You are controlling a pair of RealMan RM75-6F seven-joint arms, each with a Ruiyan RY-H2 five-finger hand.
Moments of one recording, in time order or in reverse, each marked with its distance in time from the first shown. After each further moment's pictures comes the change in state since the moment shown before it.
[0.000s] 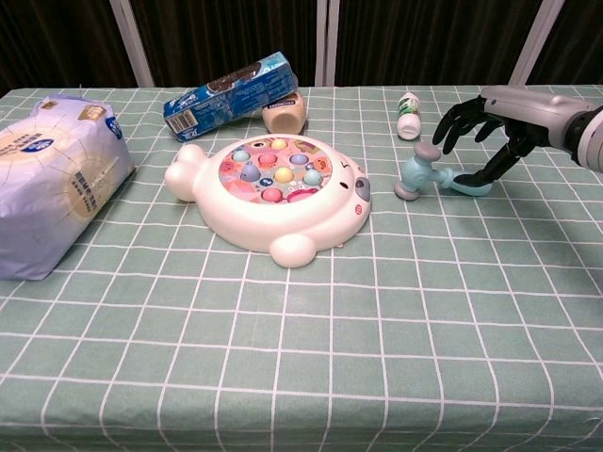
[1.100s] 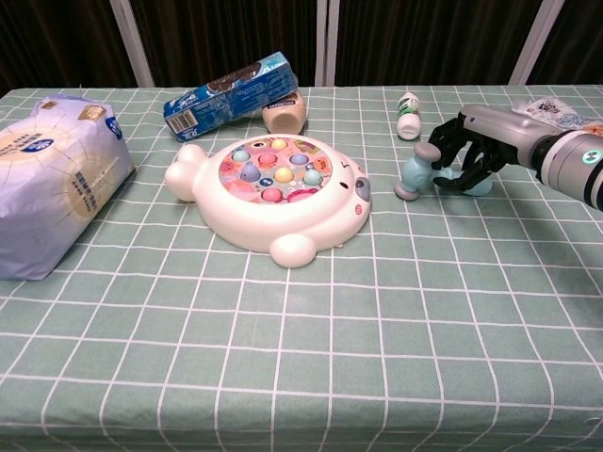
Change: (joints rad) left arm 0.013 0.001 0.003 0.015 -0.006 0.017 -0.020; right arm 0.026 -0.152 -0.018 0.234 -0.092 0.001 0.192
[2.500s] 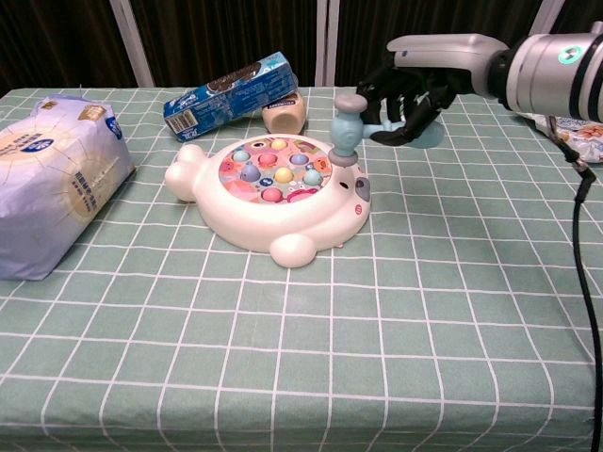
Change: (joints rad) left arm 0.011 0.008 0.001 -0.007 0.007 0.018 0.002; right arm 0.181 0.231 0.046 -0.290 -0.083 -0.187 0.038
